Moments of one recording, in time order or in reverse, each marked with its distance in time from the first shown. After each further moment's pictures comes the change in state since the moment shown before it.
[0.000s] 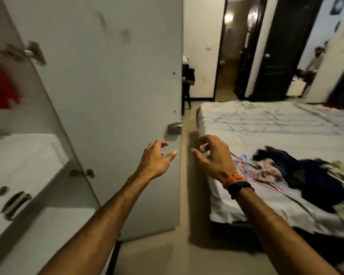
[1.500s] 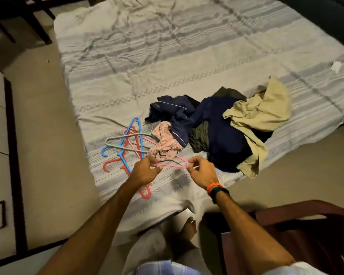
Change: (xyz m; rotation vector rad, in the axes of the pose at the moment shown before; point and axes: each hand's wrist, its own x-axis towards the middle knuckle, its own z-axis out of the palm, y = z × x) left_hand 0.275 0.154 0.677 0.118 -0.912 -0.207; right_hand 0.005 0.676 -0.116 0.063 -0.116 1.199
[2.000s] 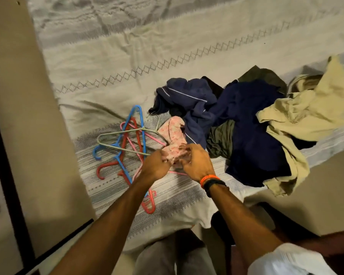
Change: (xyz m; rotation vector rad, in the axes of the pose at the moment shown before) left_hand 0.170 -0.011 0.011 -0.012 -0.059 -0.124; right_hand 0.161 -0.039 0.064 -0.276 -0.207 -0.055
